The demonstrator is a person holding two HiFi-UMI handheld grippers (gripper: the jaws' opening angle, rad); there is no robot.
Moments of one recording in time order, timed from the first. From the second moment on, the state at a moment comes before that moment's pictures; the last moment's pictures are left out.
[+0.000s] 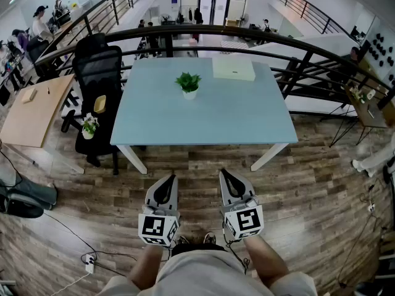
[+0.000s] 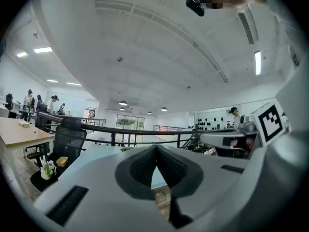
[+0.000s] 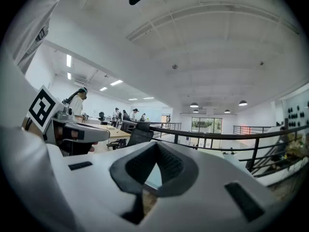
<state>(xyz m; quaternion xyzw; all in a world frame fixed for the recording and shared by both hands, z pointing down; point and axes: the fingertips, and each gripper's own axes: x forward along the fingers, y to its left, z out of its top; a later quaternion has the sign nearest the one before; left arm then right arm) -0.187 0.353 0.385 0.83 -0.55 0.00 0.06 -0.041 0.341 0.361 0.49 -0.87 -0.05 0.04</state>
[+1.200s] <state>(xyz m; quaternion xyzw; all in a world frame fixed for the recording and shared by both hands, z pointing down) -0.176 0.378 0.445 0.88 -0.46 0.03 0.12 -0.007 0.406 0.416 0.54 -0.83 0.02 0.11</state>
